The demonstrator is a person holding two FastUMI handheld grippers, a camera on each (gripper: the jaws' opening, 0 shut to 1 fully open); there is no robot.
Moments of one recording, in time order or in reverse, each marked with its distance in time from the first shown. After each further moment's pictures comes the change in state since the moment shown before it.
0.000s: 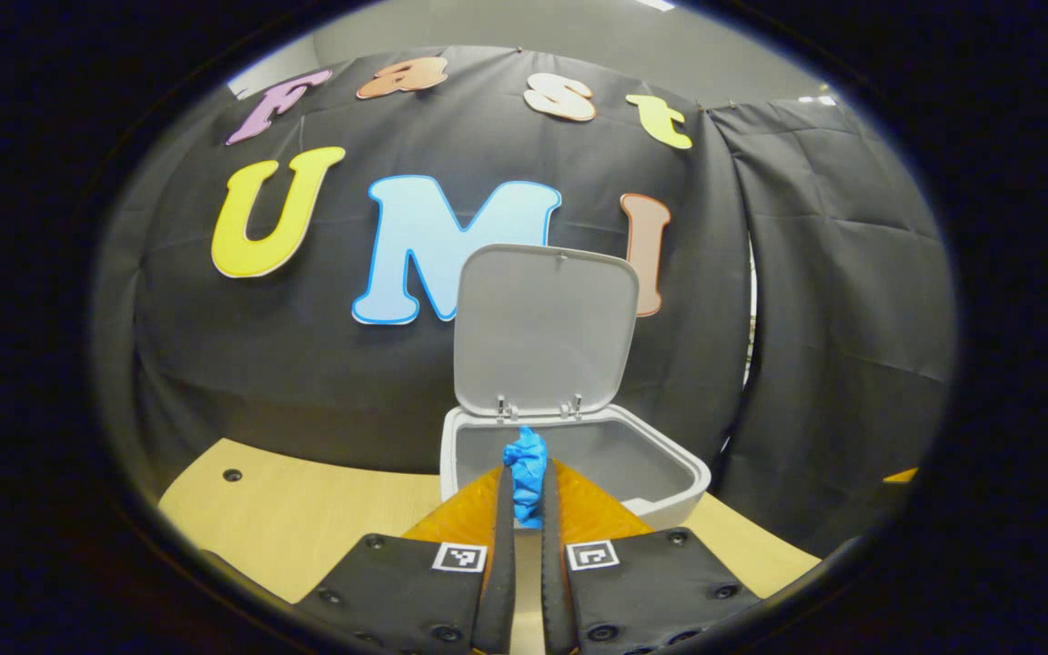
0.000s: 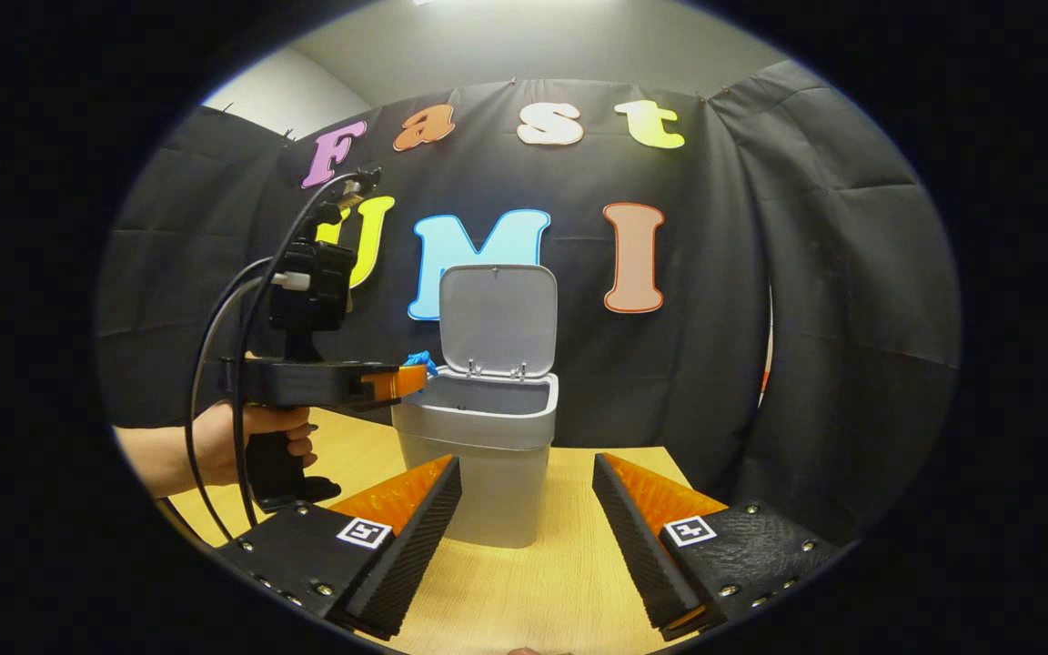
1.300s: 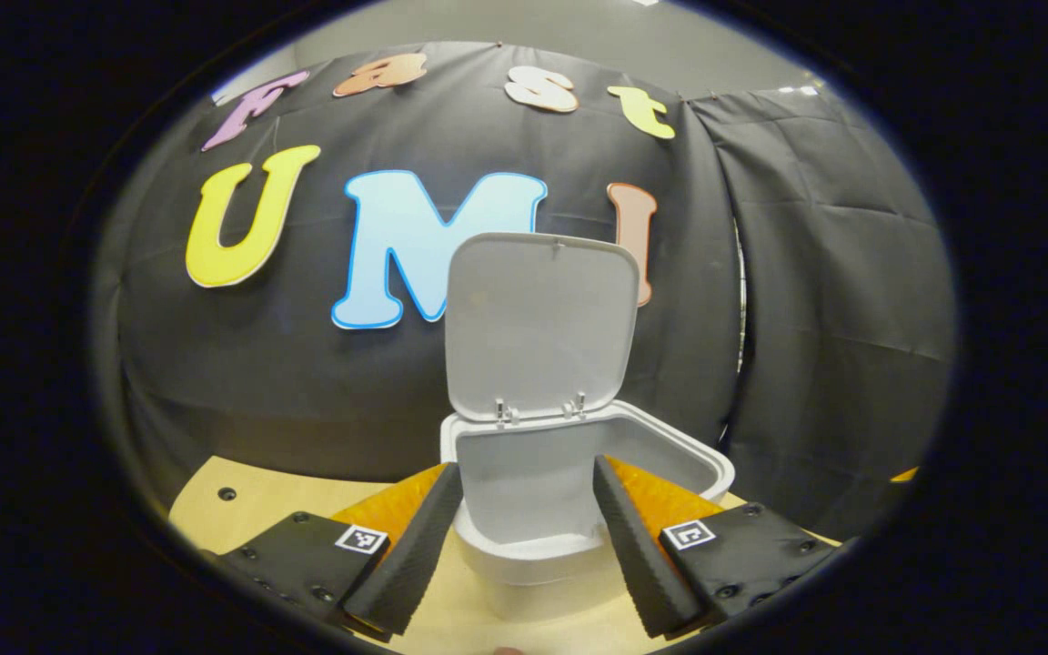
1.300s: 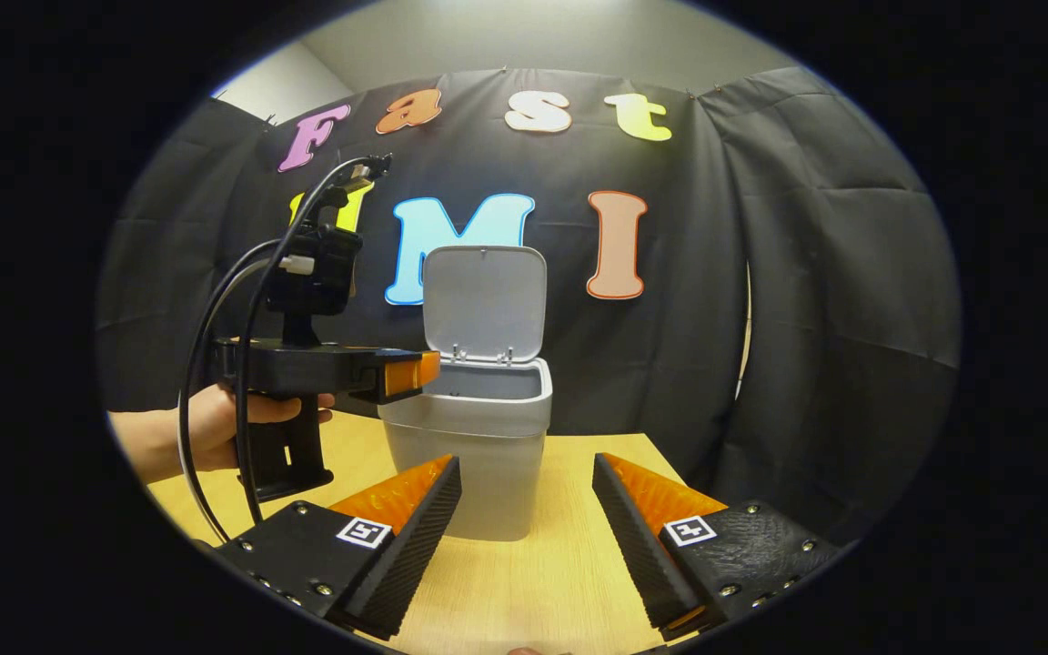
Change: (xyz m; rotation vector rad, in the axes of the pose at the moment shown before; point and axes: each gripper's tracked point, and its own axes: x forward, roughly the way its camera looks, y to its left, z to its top) left arm 0.007 0.019 -0.002 0.013 0.000 -0.055; right arm 0.008 0.028 -0.010 0.012 0.035 -0.079
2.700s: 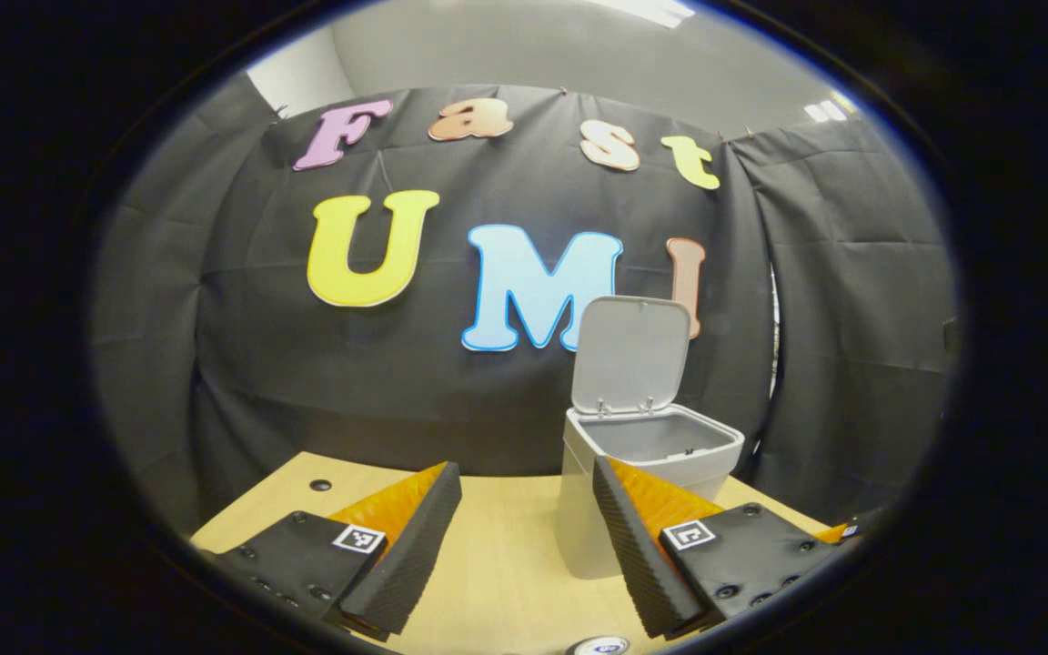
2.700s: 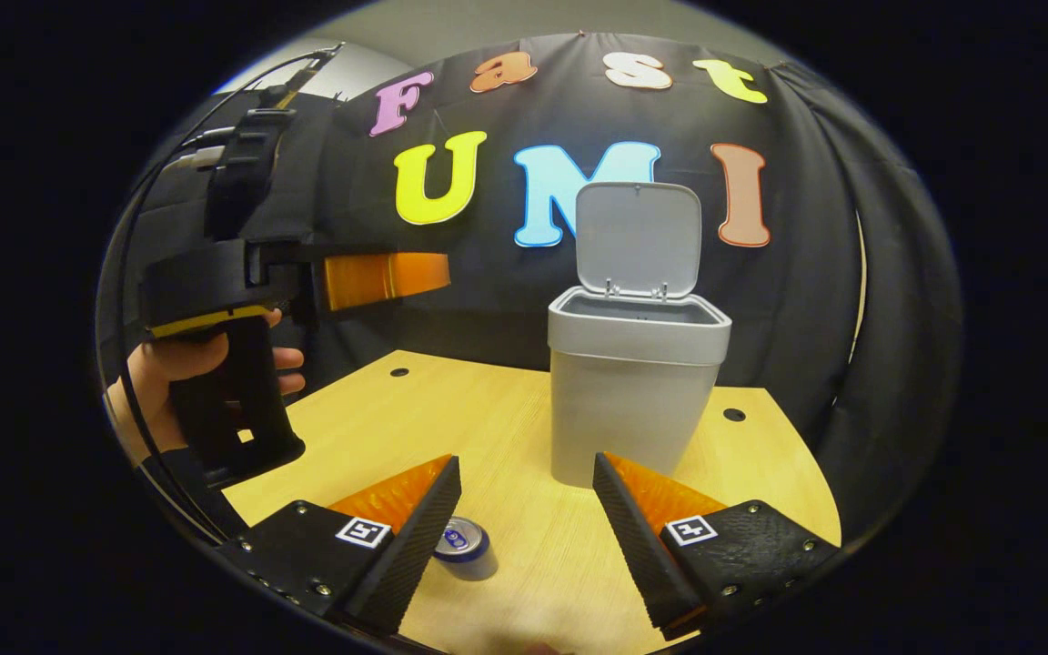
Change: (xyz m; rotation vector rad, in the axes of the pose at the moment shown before) left arm -0.186 0.092 0.008 -0.034 -0.104 0.177; right arm -0.025 0.137 -0.062 -0.002 0.180 0.330
